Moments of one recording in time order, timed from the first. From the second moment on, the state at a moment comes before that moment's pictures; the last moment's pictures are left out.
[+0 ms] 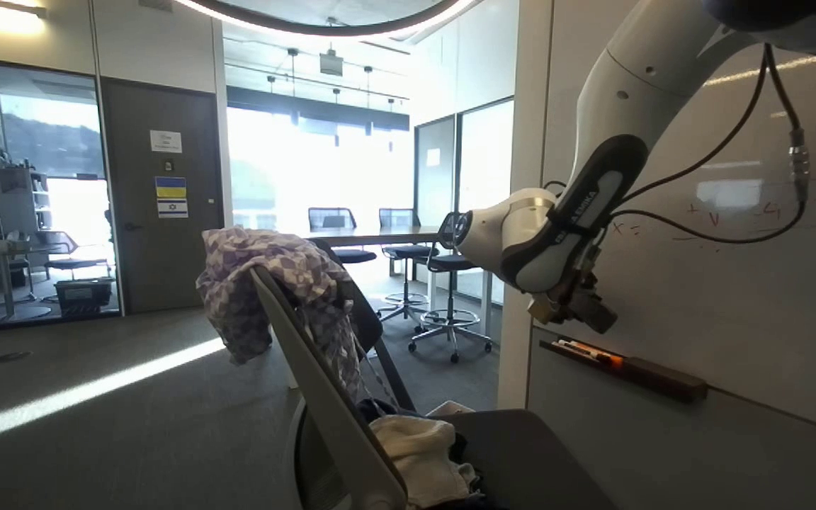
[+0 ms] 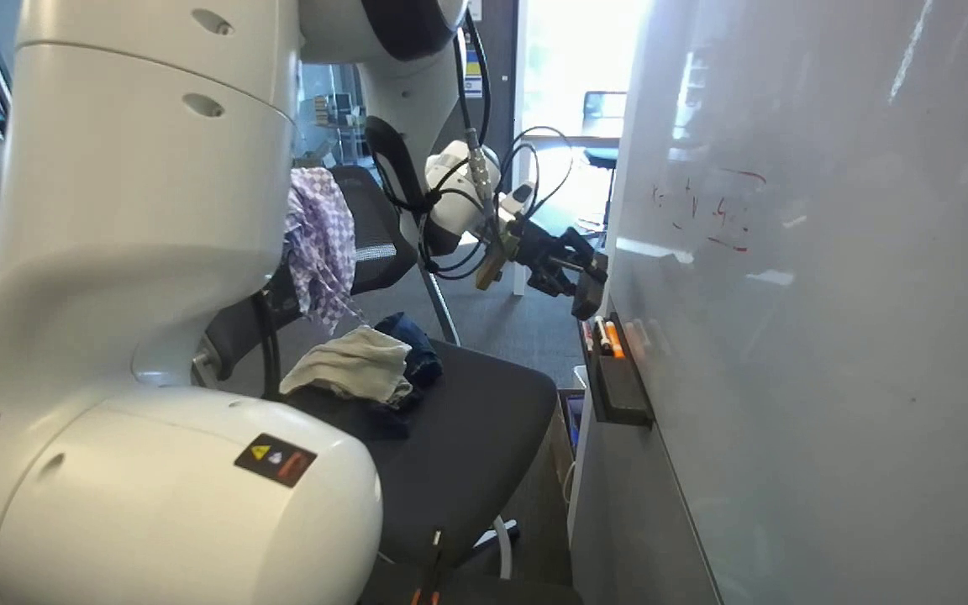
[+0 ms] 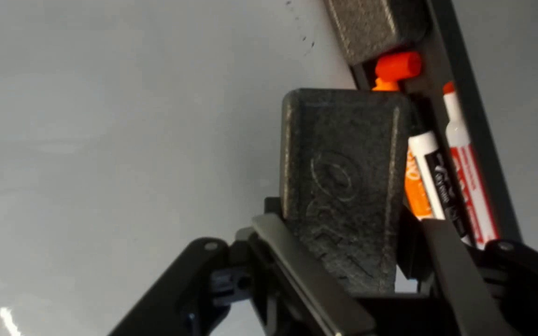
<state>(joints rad) -0.10 0.44 -0.02 -1.89 -1.19 1.92 0.99</state>
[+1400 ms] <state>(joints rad) -0.03 -0.05 -0.03 -2.49 -0.67 2.46 -0.06</state>
